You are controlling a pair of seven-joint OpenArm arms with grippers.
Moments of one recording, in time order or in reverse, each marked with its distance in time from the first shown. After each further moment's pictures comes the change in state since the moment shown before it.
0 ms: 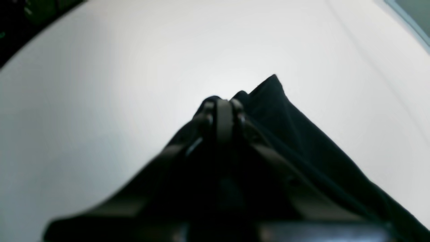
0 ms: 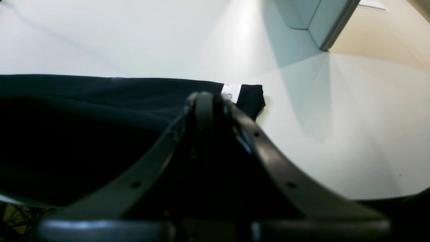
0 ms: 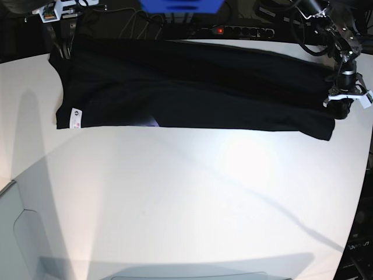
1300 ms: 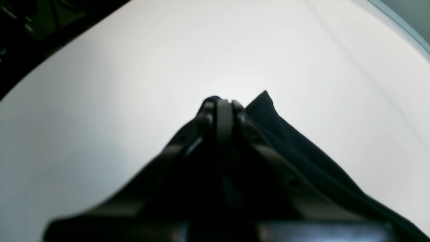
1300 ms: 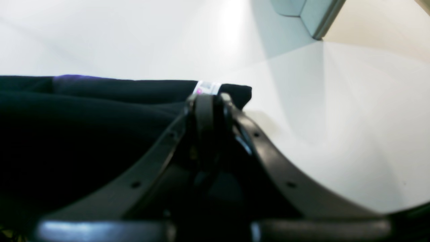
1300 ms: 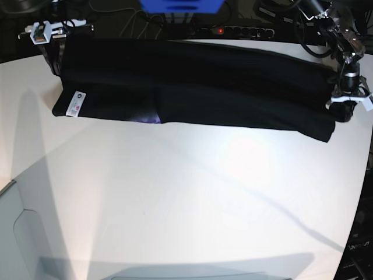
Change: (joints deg) left arm 0.5 -0.8 0.0 0.8 0.0 0.0 0.0; right arm 15.7 -0.2 10.4 -7.2 -0.7 8.9 -8.9
